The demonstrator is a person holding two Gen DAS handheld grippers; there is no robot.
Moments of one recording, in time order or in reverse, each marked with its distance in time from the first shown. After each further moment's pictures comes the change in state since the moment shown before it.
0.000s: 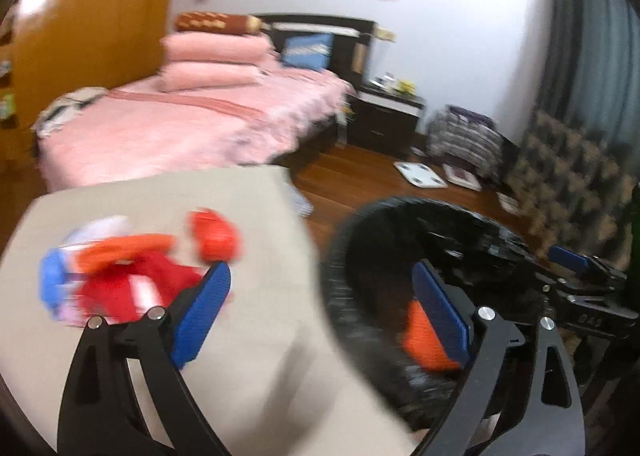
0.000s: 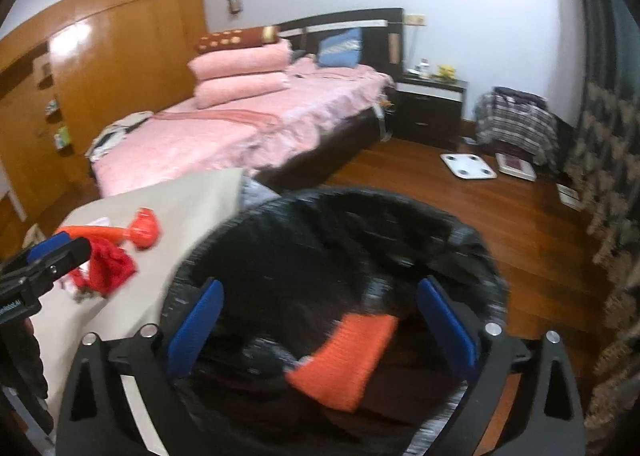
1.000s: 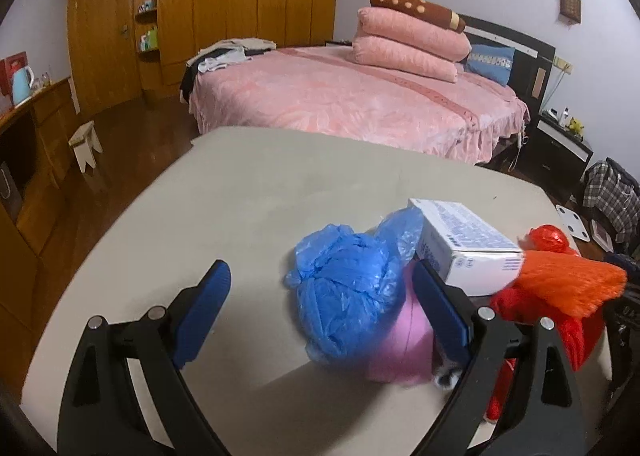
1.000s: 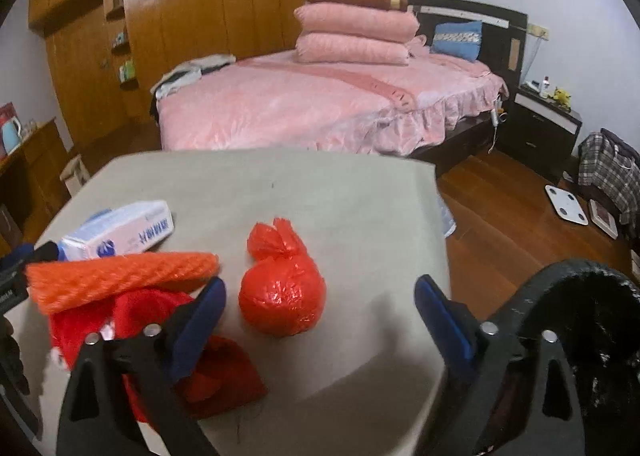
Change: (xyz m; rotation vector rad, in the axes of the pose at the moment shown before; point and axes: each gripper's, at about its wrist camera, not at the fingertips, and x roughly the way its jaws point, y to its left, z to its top) left arm 0.020 0.277 -0.014 -0.289 0.064 0.466; right arm 0.179 0.220 0.029 -0.235 0.117 0.185
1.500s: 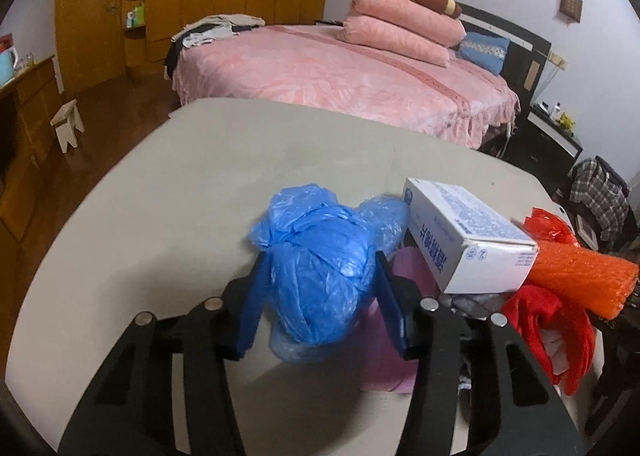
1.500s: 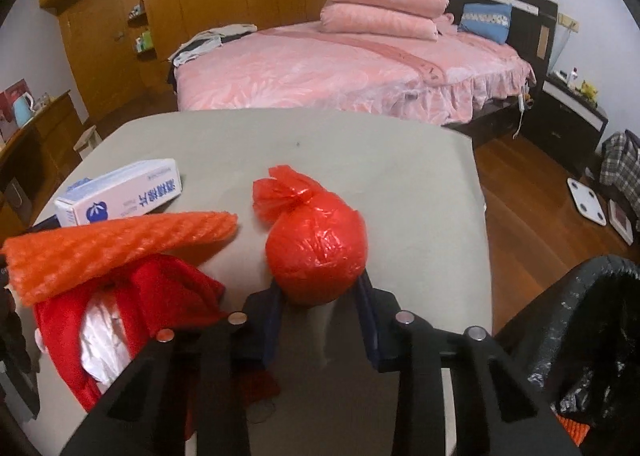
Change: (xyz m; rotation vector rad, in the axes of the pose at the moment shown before) left arm 0.012 0.008 -0.018 -0.025 0.056 -0.060; right arm 0.016 0.011 -0.013 -0.054 0.081 0.062
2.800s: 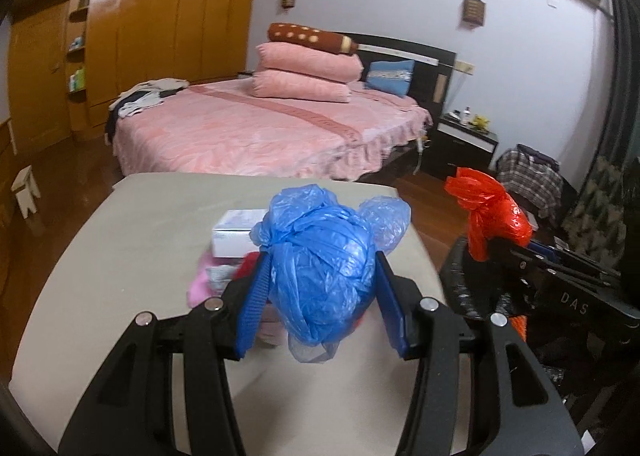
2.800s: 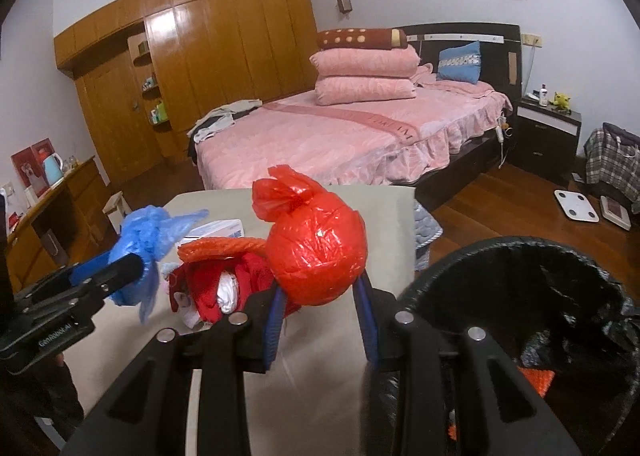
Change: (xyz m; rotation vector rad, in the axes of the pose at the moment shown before) left arm -0.147 -0.140 -0.043 0.174 -0.161 -0.225; right arm -0.171 -0.033 -0.040 0.107 -0.239 0.057
